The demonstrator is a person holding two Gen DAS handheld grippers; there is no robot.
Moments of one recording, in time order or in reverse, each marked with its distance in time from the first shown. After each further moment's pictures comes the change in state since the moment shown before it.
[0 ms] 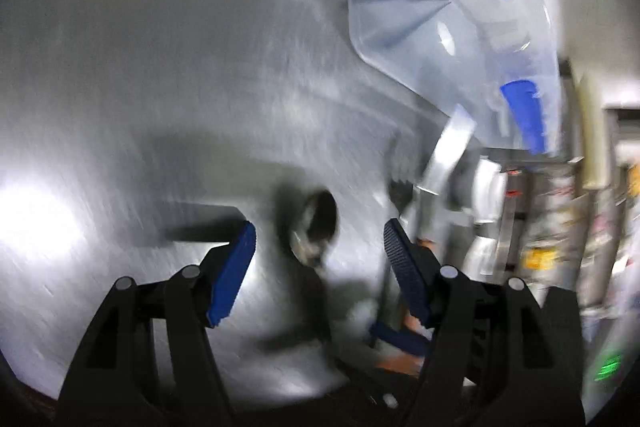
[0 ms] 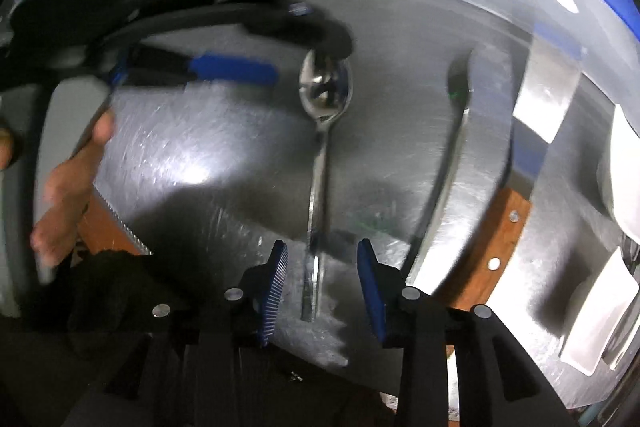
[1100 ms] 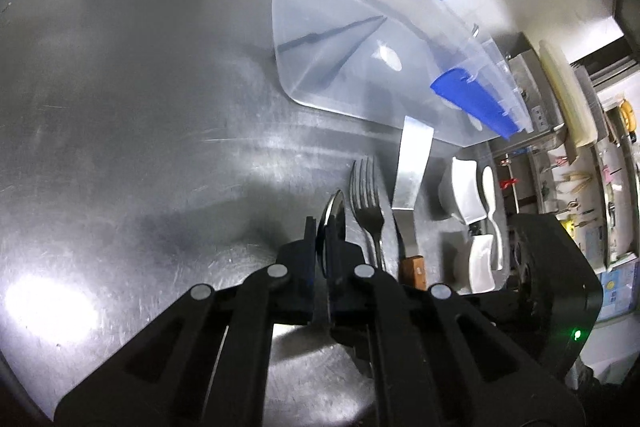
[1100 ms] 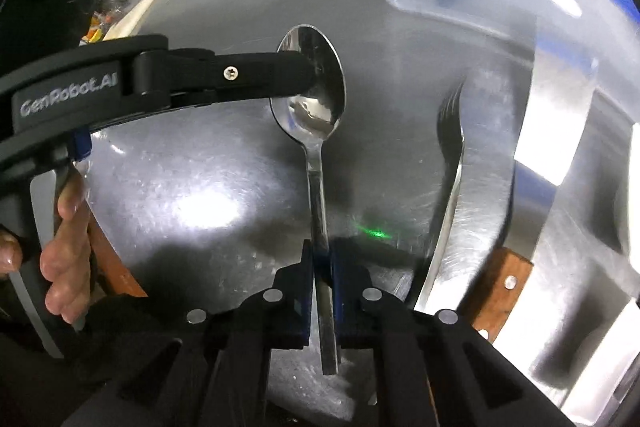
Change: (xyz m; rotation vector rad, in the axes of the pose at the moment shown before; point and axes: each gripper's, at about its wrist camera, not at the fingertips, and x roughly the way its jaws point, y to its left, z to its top) left arm -0.019 -0.028 -0.010 0.179 -0.179 -0.077; right arm 0.003 -0.050 0.014 0.029 -0.132 0.064
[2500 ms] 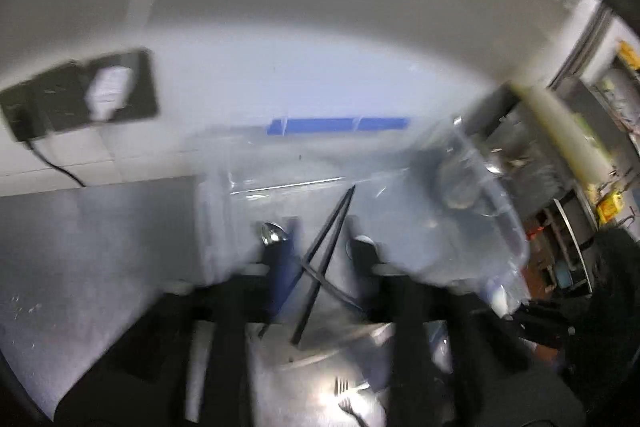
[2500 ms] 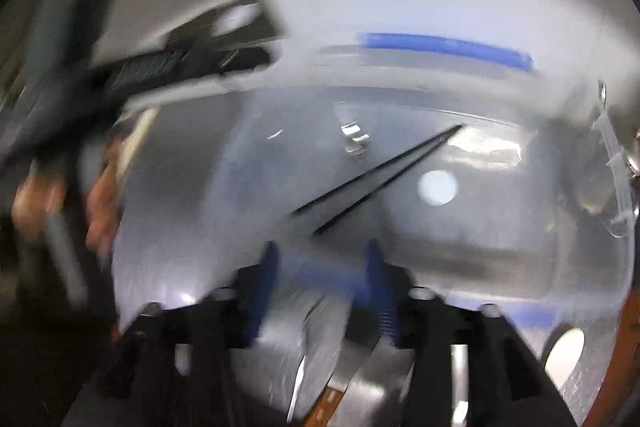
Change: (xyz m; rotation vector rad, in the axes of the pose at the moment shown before) left arm -0.053 -0.127 0.188 0.328 -0.257 0.151; right arm -0.150 -0.104 0.065 -0.002 -0.302 -0.067
